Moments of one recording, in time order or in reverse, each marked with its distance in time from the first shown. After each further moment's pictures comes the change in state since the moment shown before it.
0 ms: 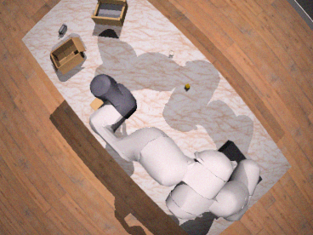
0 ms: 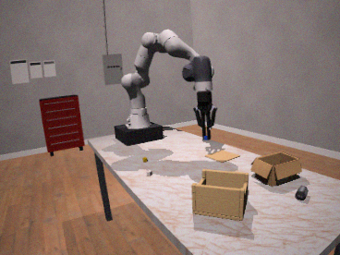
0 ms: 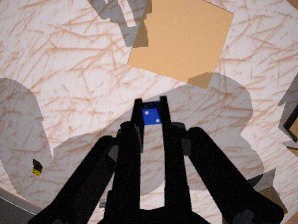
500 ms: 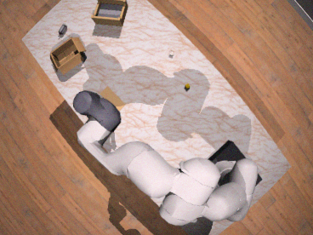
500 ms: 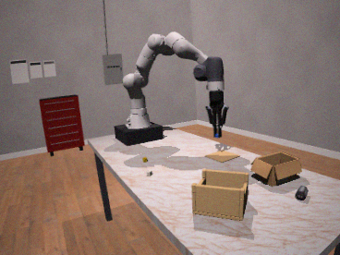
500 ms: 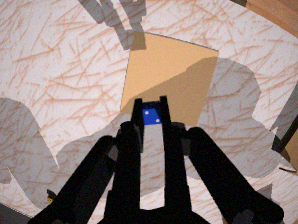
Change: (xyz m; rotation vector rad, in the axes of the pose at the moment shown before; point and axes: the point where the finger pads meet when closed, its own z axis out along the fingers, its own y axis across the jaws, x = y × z) arm 0.074 0.032 0.004 0.016 0.002 0.091
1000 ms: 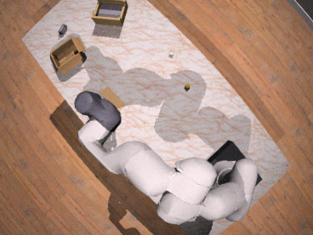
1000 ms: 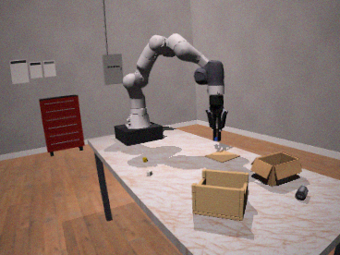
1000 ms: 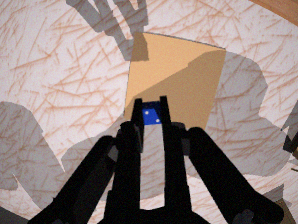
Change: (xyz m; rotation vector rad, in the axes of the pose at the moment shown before) arm 0.000 -0.005 0.021 0.018 -0.001 0.050
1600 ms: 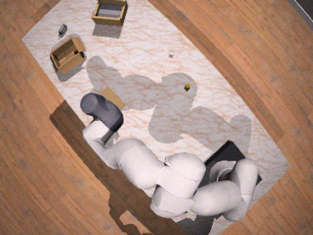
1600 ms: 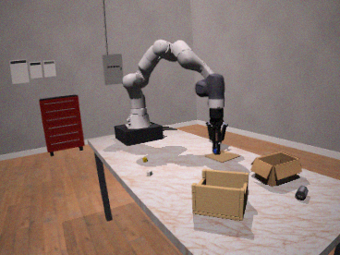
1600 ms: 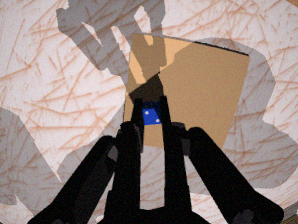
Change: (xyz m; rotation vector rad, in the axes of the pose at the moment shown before) arm 0.001 -0.005 0.070 0.014 0.000 0.019
